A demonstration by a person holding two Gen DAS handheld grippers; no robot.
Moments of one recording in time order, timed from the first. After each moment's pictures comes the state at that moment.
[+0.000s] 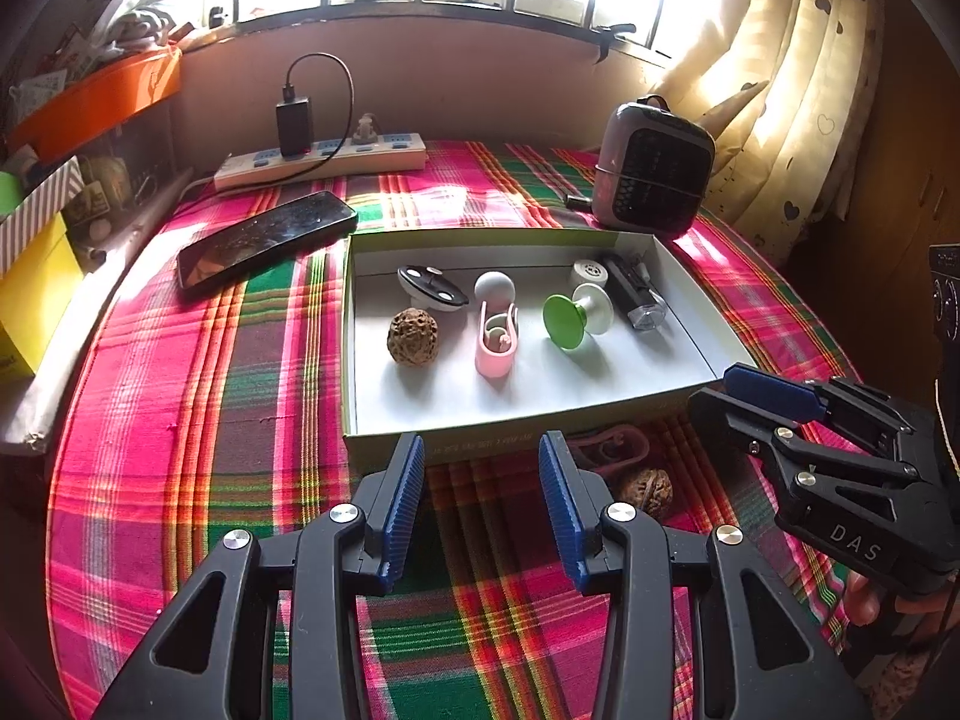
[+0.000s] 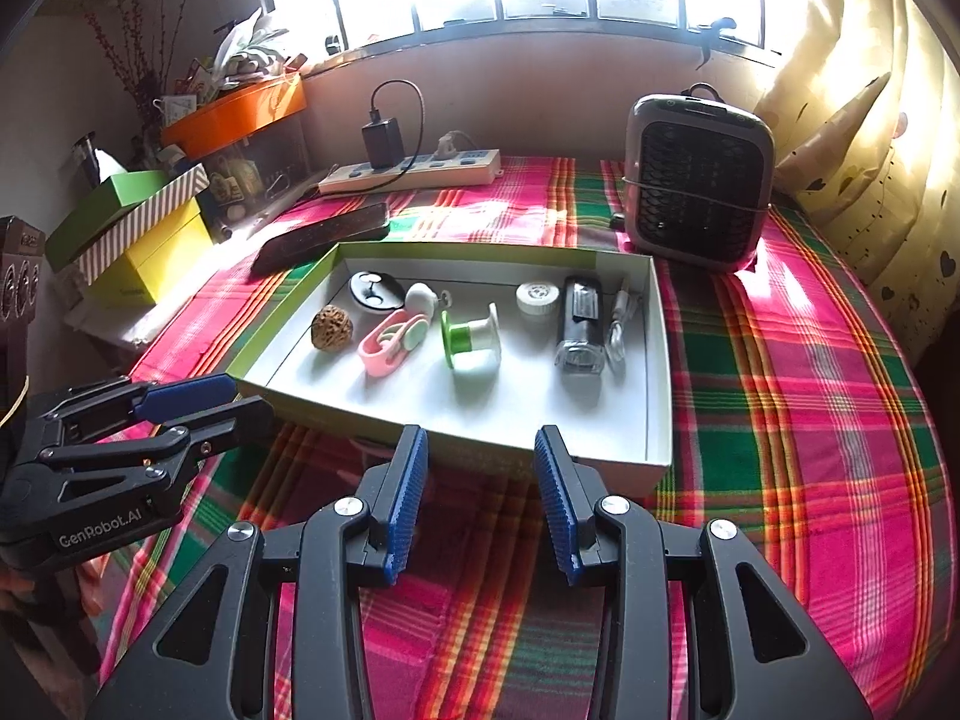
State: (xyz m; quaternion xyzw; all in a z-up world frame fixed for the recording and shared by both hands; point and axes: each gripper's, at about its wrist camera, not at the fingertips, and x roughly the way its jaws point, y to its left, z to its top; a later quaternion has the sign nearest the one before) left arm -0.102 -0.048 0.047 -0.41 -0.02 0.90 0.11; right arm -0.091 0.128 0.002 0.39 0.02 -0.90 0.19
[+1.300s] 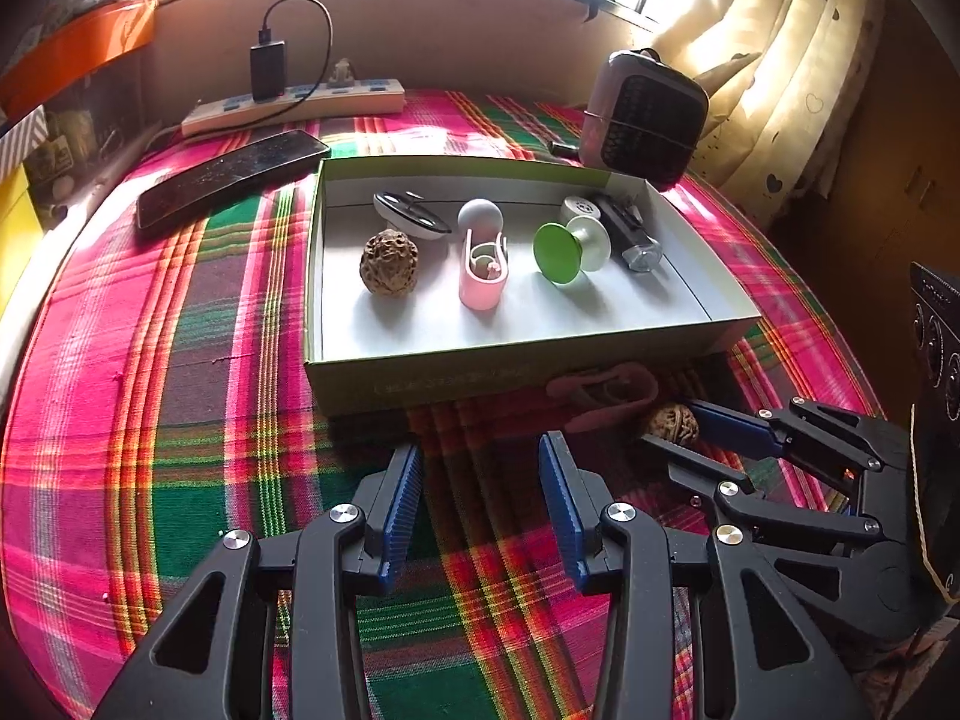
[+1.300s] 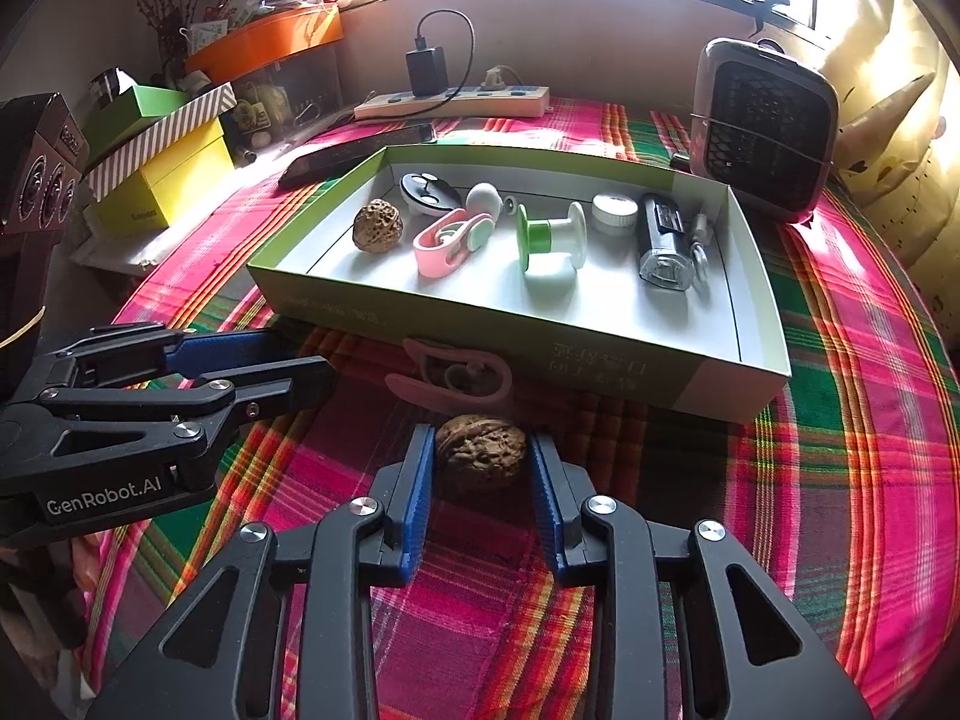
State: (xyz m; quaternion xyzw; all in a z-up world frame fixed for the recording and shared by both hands) left arm -0.106 -0.048 0.017 -0.45 -0.03 0.88 0.15; right arm -0.081 0.102 -0.032 0.43 0.05 -0.88 0.20
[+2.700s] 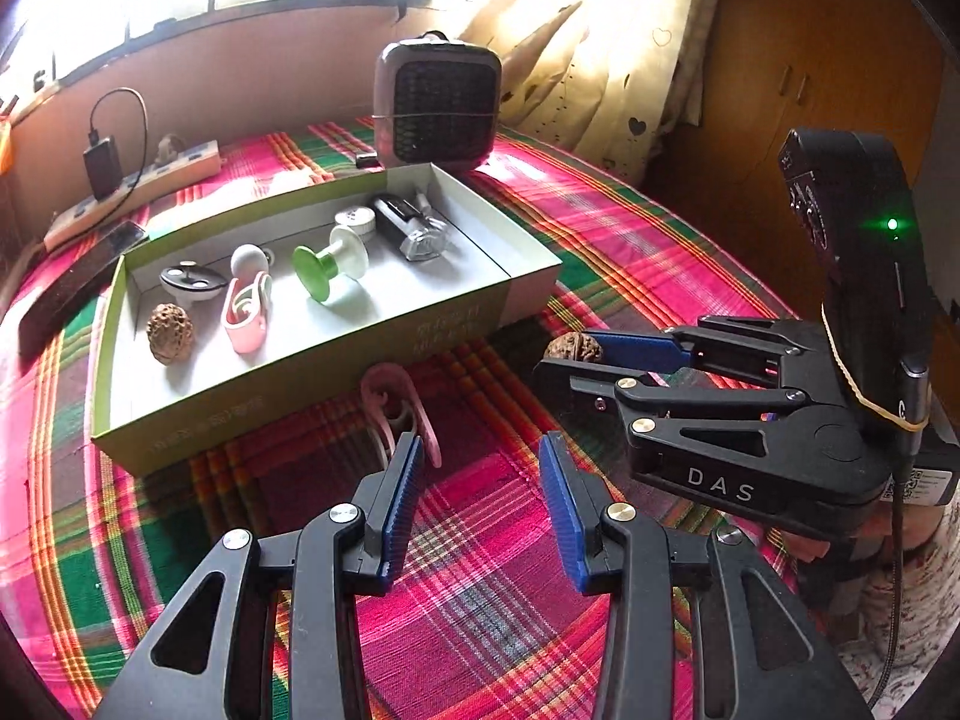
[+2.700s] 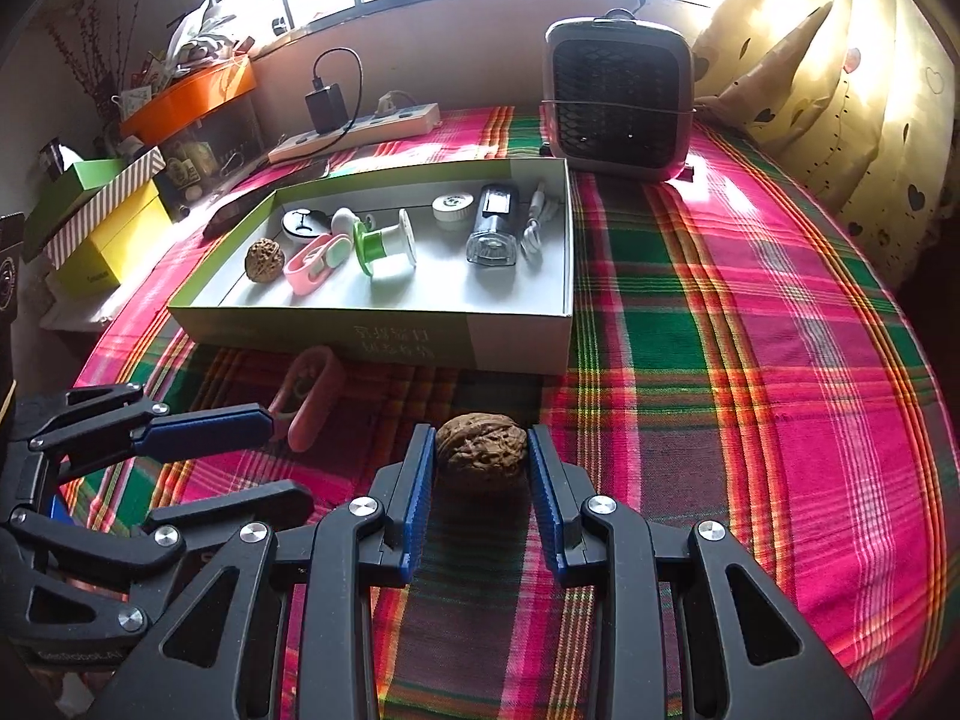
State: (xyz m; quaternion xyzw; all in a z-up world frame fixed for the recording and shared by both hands) left arm -0.071 0.025 0.031 -0.41 0.05 0.87 0.28; right arm -0.075 0.171 -0.026 0.42 0.00 -0.90 0.14
